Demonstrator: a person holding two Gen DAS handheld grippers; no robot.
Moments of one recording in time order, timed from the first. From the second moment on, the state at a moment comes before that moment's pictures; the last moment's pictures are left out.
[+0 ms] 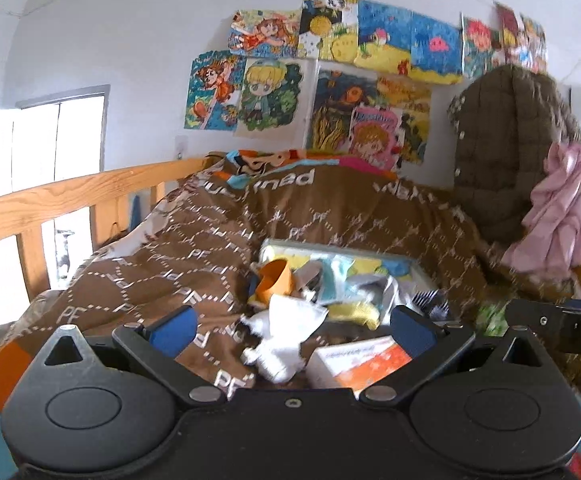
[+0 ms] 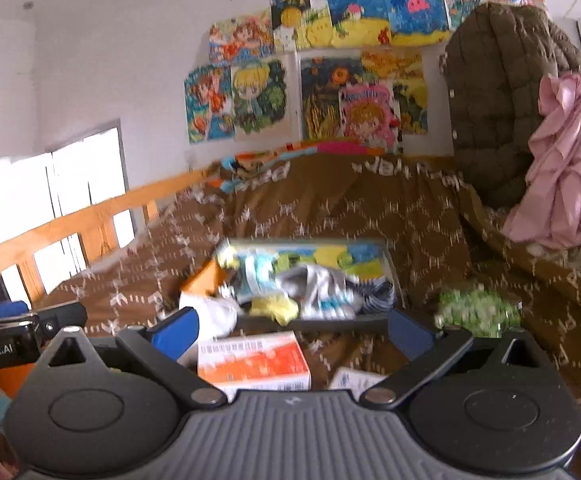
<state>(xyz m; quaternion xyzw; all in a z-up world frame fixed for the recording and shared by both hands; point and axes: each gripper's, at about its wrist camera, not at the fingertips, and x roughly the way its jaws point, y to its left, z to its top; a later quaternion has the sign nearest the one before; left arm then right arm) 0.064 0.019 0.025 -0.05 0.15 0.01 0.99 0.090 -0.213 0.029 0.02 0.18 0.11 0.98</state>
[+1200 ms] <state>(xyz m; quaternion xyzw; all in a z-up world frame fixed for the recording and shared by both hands) 0.130 0.034 -0.005 0.02 0.33 0.04 0.94 0.107 -0.195 -0.012 -0.04 0.27 0.12 0.95</state>
